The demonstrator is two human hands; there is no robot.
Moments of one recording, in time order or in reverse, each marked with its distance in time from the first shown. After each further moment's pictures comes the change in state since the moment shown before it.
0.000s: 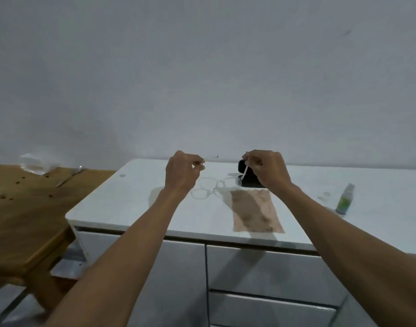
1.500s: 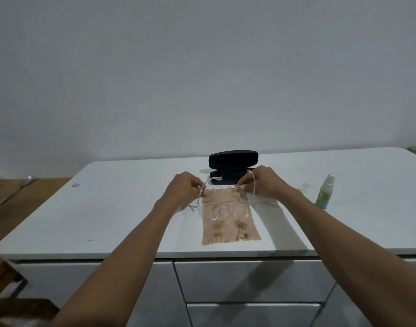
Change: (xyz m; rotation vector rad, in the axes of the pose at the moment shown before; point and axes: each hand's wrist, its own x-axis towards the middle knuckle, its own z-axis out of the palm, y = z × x) left_hand 0.016 0.013 0.114 -0.076 -0.550 -0.151; right_hand 0.004 0.119 -0.014 -0.075 -0.452 0.297
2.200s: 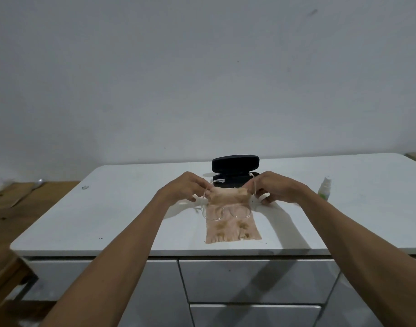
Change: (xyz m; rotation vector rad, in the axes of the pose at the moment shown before) left_hand -0.026 0.020 -0.038 -0.253 -0.352 0.001; right_hand -0.031 -0.010 -0.027 0.429 -0.335 0.146
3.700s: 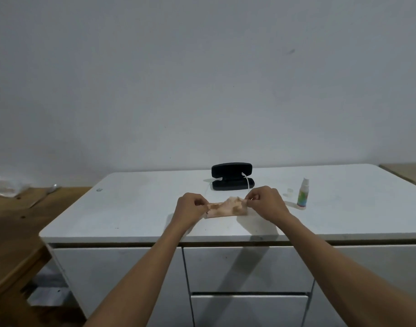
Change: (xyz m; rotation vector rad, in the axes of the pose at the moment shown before) left_hand -0.069 -0.014 0.069 0.060 0.518 0.061; right_hand -0.068 0.012 0.066 -0.407 0.608 -0.175
